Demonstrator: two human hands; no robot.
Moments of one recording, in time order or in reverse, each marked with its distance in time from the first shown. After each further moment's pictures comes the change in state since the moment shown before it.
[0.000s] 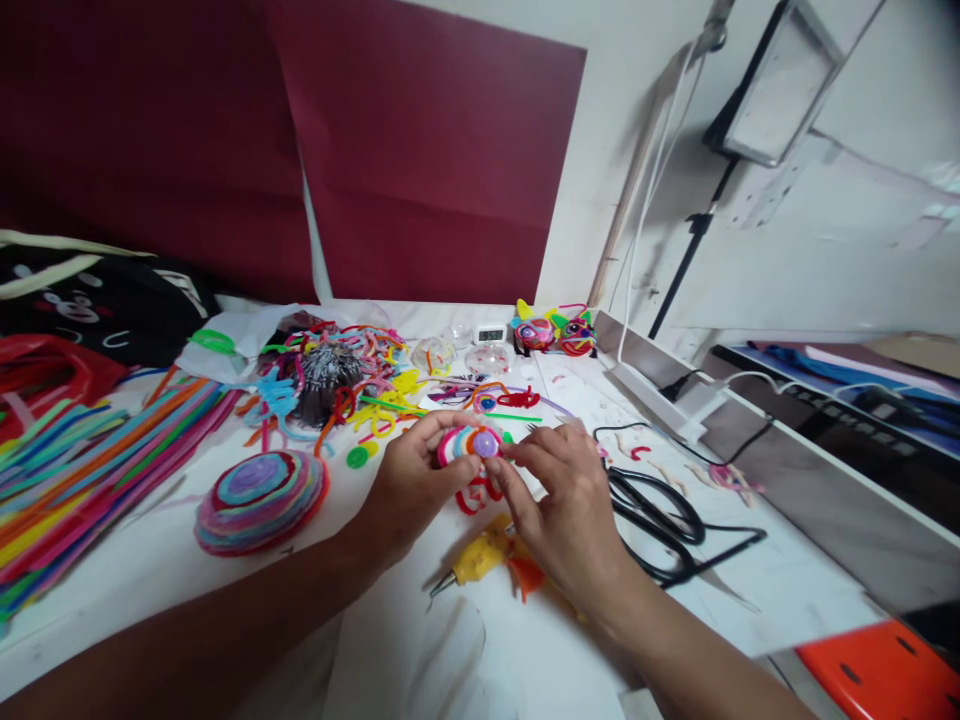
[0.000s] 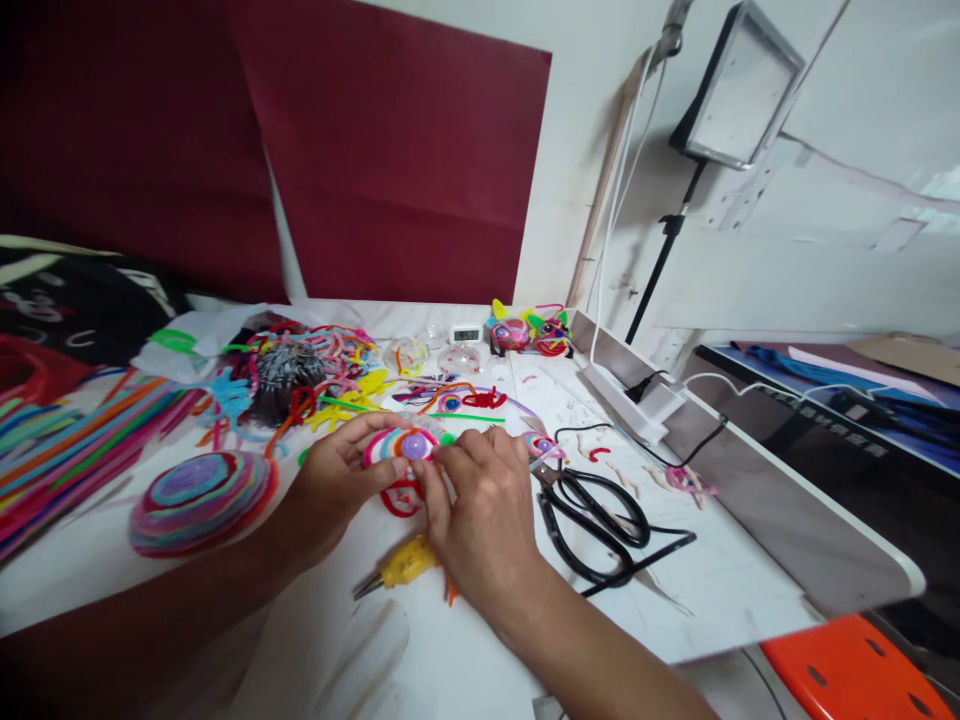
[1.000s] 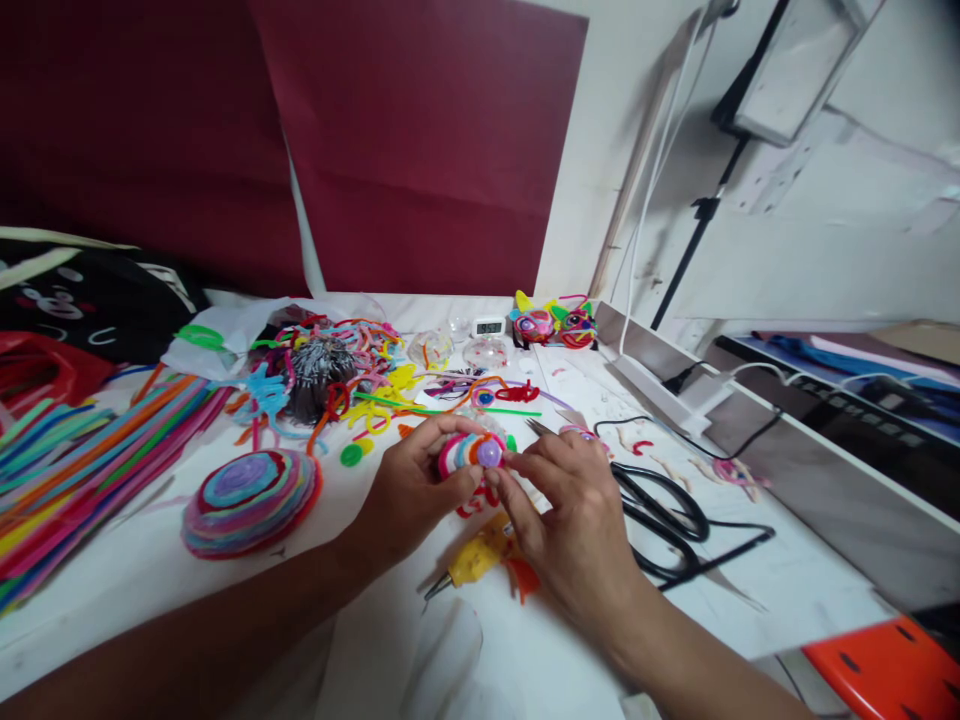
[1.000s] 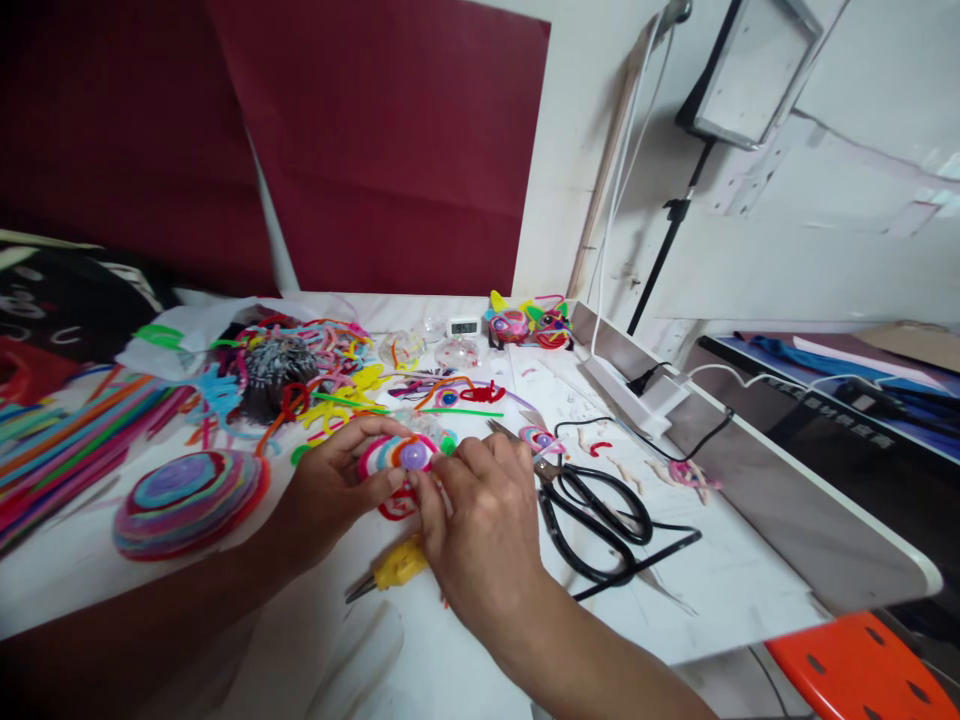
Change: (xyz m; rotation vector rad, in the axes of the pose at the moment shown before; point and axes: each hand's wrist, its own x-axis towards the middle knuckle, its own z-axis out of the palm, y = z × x) left_hand -0.001 -0.006 -0.004 0.167 -0.109 0.127; right_hand -0.006 -0.001 -0.003 -0.026 0.018 -0.003
